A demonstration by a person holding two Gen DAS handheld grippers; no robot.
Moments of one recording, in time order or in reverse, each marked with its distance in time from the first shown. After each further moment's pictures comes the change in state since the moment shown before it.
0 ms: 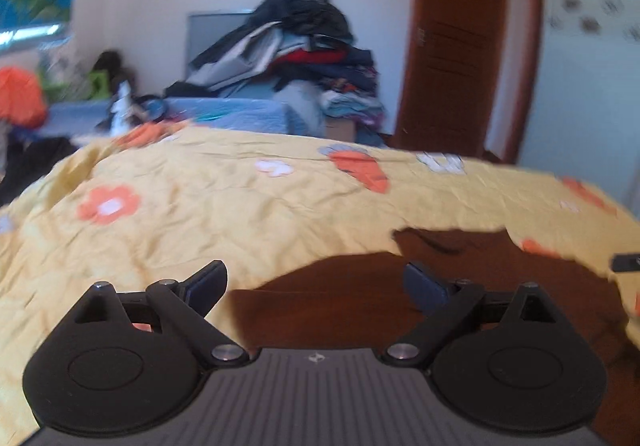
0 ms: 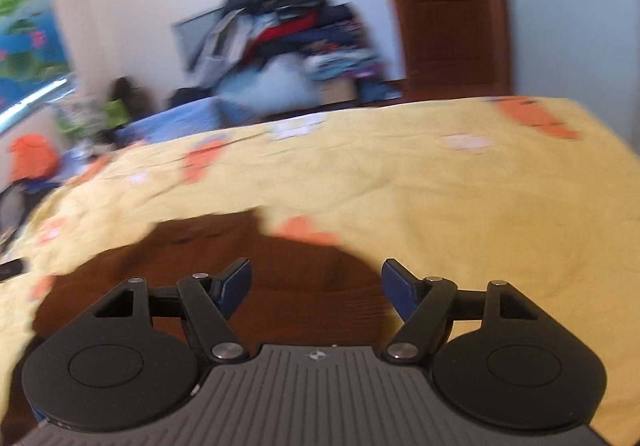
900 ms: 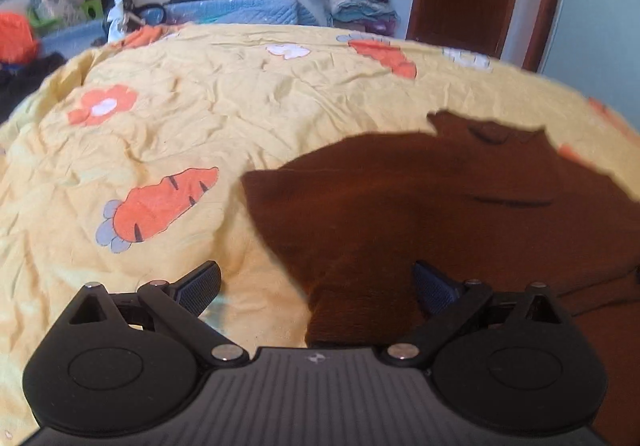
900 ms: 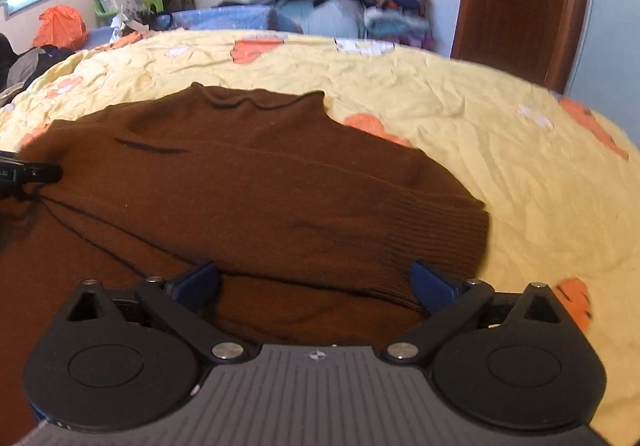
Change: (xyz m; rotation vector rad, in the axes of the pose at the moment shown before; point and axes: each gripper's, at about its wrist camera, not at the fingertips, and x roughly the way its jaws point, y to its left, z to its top) left arm 0.030 0.039 -0.032 -0.085 0.268 -0.014; right arm 0.015 0.025 -0.051 -0.170 0.141 -0.010
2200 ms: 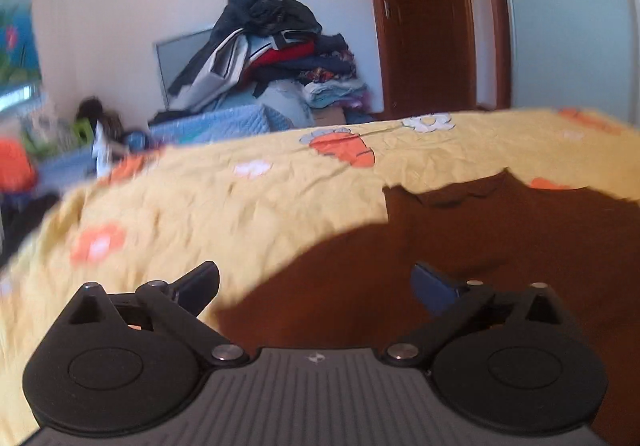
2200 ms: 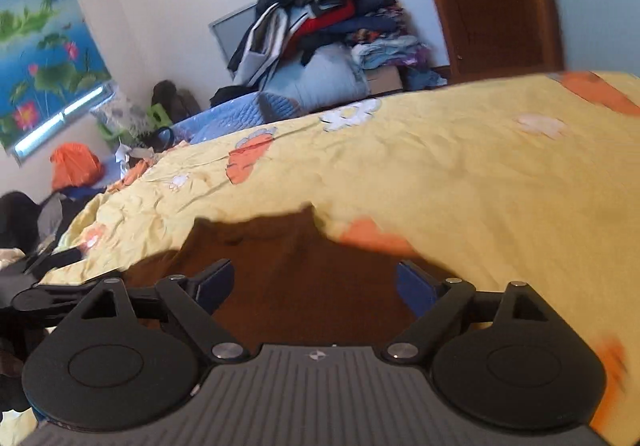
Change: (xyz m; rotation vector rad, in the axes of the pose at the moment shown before) left arm -0.020 -0.047 -0.007 0.211 -0.267 0.031; right arm -0.031 -0.065 0.004 0.322 -0.185 0.133
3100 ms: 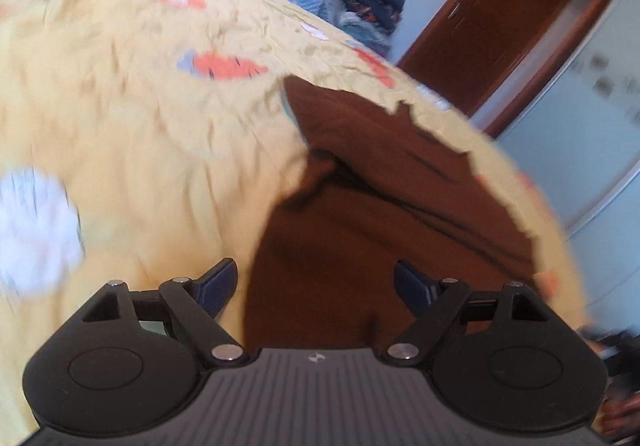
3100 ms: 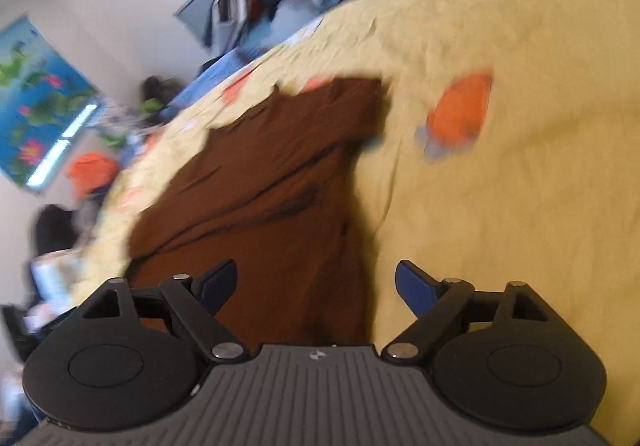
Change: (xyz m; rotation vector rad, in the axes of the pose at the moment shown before) left arm -0.107 0.073 -0.103 -0.653 0.224 -0.278; right arm -0.079 -0.031 -0.097 0.310 0.241 0.184
